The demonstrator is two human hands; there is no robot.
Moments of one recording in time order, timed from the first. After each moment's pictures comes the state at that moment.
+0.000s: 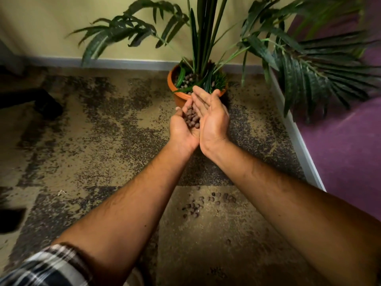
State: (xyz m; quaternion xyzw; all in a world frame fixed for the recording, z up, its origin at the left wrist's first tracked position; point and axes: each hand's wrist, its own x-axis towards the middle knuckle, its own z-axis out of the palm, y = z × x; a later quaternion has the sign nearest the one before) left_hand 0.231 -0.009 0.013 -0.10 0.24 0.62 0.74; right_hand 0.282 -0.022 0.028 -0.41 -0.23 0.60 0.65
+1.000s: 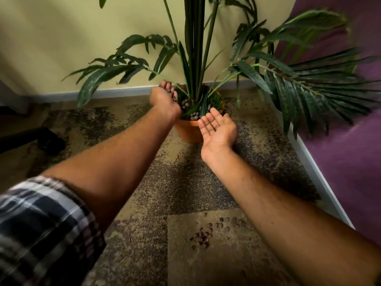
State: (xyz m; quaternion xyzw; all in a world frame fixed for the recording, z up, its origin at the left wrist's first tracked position) left_hand 0.197 0.118 0.067 0.00 0.40 0.68 0.62; right_hand 0.297 0.028 0.034 -0.42 -0.01 0.60 0.68
